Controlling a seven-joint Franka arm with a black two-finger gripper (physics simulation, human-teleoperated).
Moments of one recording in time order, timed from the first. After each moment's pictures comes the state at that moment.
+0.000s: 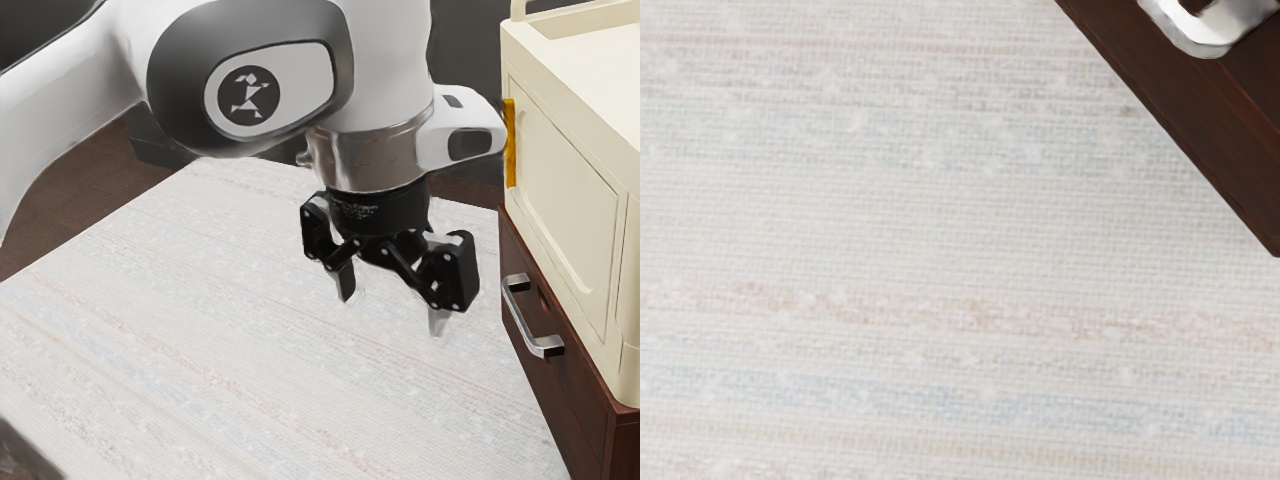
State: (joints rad) arm -0.36 0.09 -0.16 -1.26 0.11 1.34 -0.53
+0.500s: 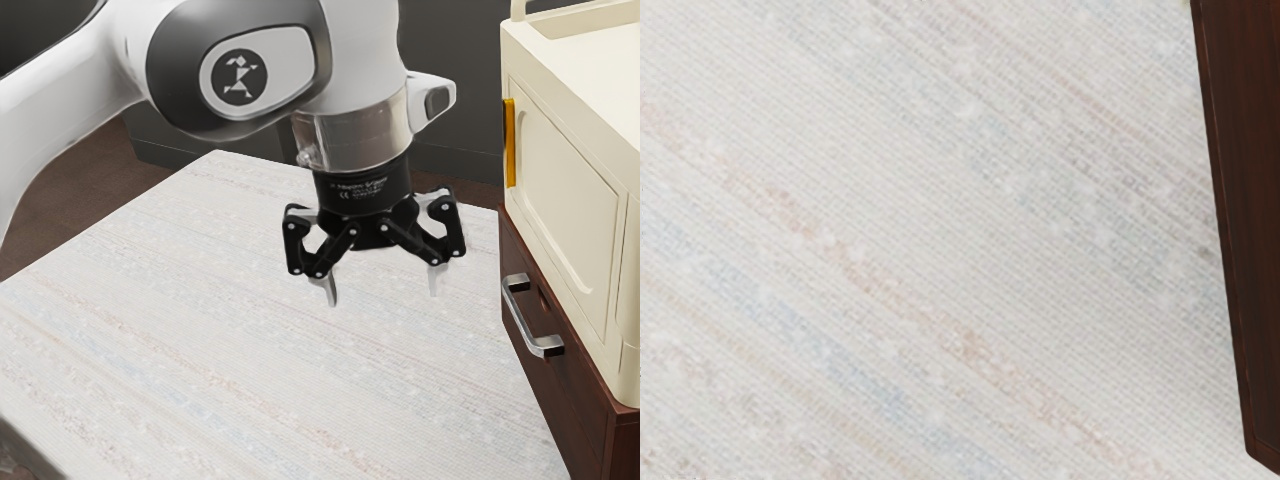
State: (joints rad) arm -0.27 0.09 -0.16 -1.27 0.04 1.37 -1.02
